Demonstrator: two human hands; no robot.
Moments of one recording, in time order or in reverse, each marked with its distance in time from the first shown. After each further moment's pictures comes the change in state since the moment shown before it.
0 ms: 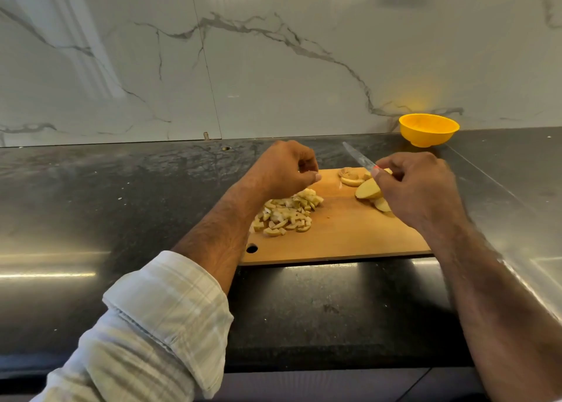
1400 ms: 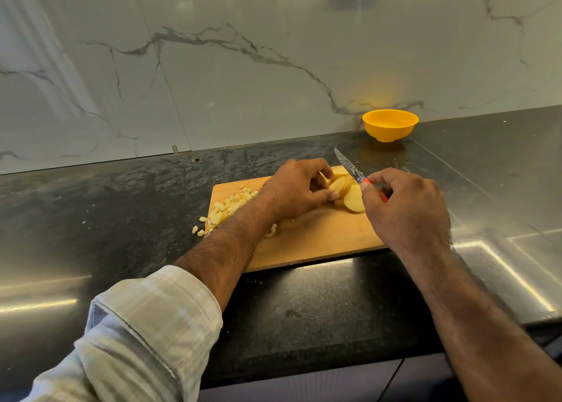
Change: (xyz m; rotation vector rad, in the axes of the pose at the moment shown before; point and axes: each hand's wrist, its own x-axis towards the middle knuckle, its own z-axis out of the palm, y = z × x) left_hand 0.020 0.063 0.059 -0.125 -0.173 0.024; right_hand -0.038 0.030 -0.017 -0.007 0.165 0.082
